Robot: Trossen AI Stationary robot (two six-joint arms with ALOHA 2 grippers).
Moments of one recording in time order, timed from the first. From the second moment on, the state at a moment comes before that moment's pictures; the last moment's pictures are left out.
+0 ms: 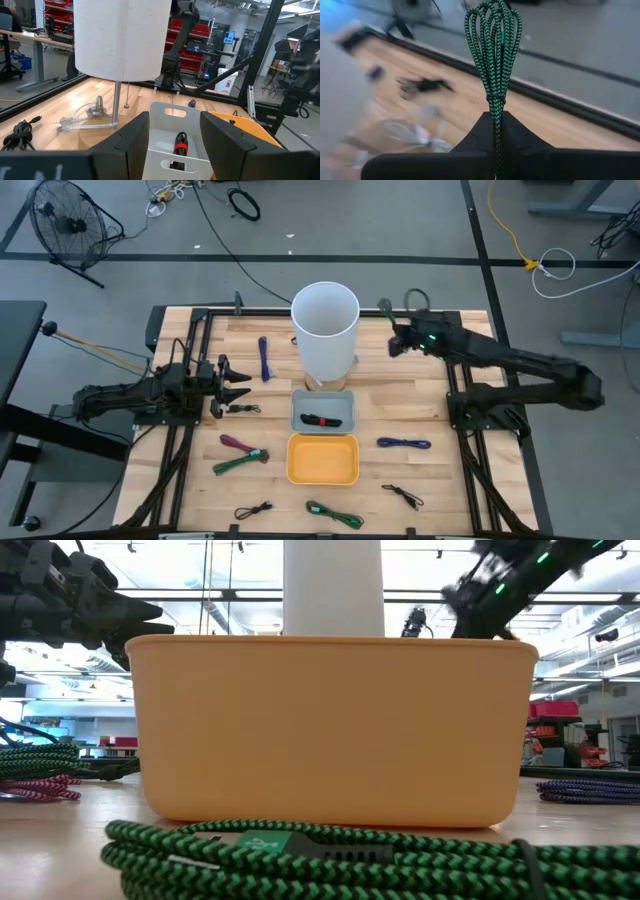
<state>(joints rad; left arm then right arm) 0.11 0.01 0.01 0.06 0.03 -0.20 -0.39 0.94 0.74 -0.37 0.39 0.43</state>
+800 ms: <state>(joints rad) 0.11 0.01 0.01 0.07 0.03 -0.25 0.48 0.91 0.75 -0.07 0.42 0.49</state>
